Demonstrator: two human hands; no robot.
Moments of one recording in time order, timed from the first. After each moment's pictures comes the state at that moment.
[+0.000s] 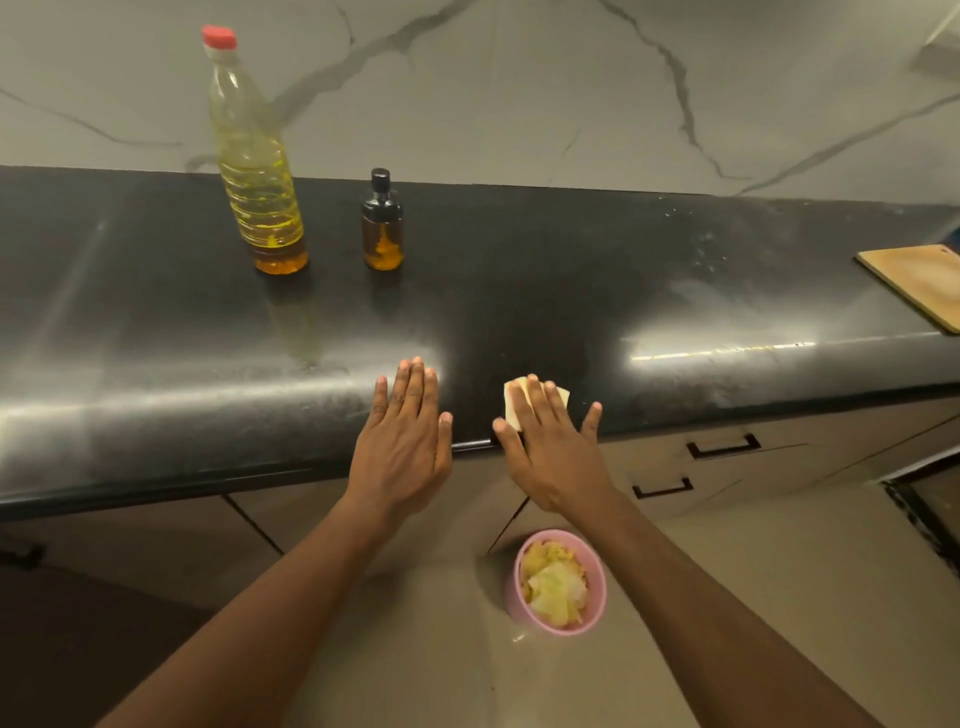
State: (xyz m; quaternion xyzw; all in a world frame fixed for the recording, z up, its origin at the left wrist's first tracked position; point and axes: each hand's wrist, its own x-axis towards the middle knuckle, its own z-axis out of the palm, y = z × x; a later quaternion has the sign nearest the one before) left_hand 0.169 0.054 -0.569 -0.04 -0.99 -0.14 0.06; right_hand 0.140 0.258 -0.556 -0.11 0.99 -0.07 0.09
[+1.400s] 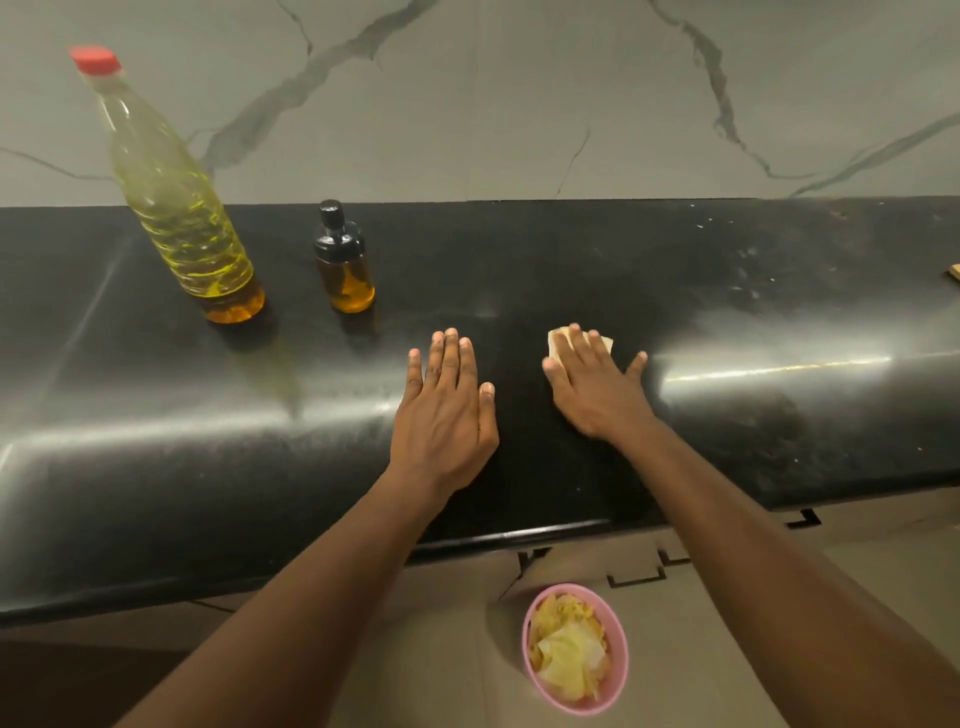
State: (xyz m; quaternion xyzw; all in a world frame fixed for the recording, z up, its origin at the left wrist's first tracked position) left_hand 0.028 0.127 -0.554 -0.02 -0.99 -0.14 0.07; right_hand -0.063 0.329 -0.551 -0.08 0.99 -0.08 0.11
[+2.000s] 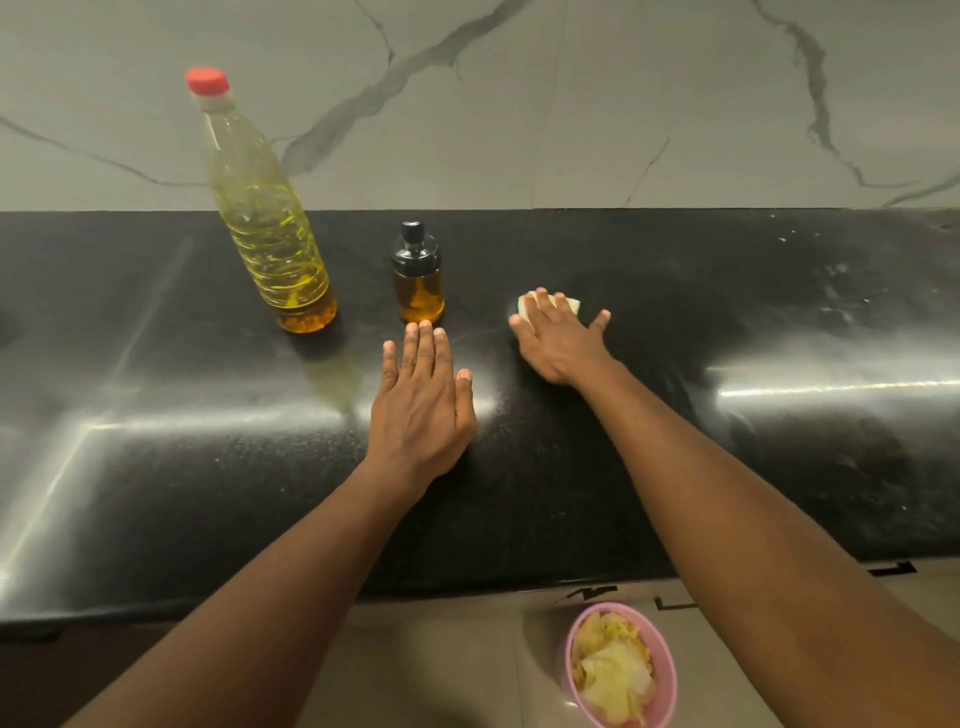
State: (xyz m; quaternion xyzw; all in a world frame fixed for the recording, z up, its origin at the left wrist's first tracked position) left_hand 0.017 0.026 -0.542 0.06 -0.99 -0.14 0.06; right_hand -0.131 0.191 -0.528 -0.15 0.97 -0.08 0.14
